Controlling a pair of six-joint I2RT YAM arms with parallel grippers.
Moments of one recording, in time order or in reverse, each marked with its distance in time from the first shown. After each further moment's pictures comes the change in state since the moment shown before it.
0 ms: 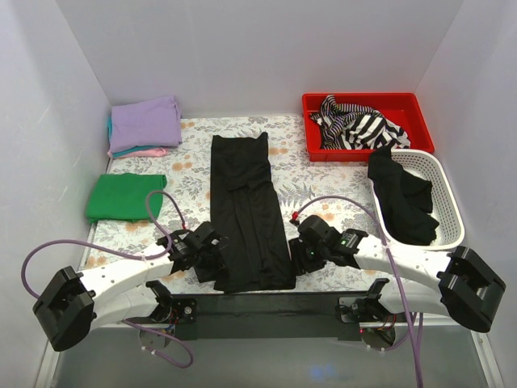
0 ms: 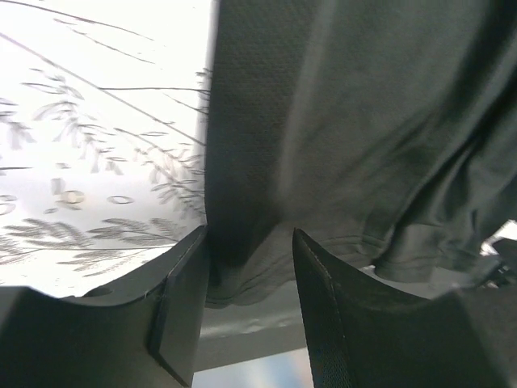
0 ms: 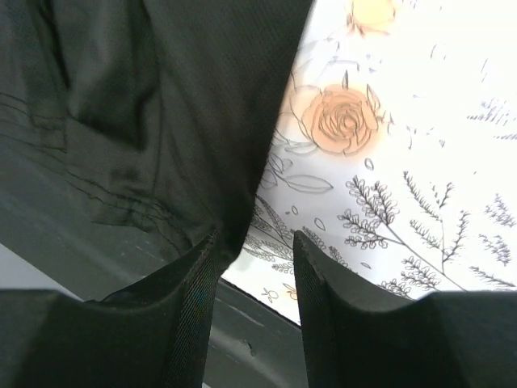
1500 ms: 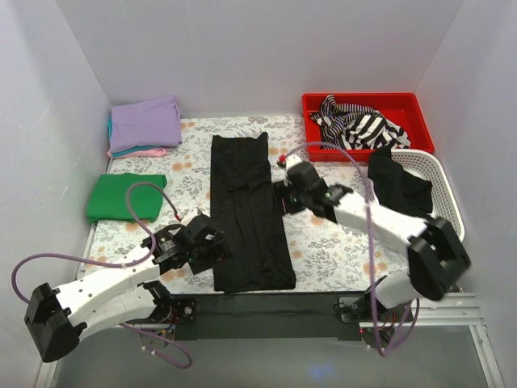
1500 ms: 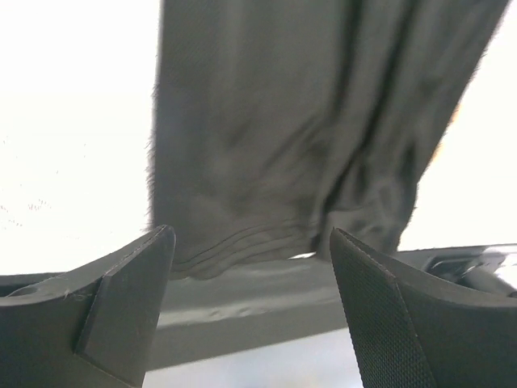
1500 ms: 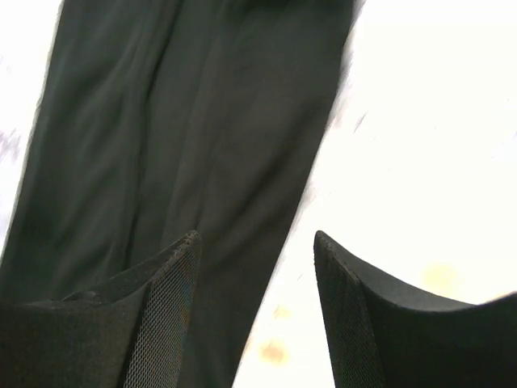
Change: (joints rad) left arm -0.031 -0.141 0.112 -0.137 -0.120 -0.040; right arm -0.167 0.213 0.380 0.090 0.148 -0.246
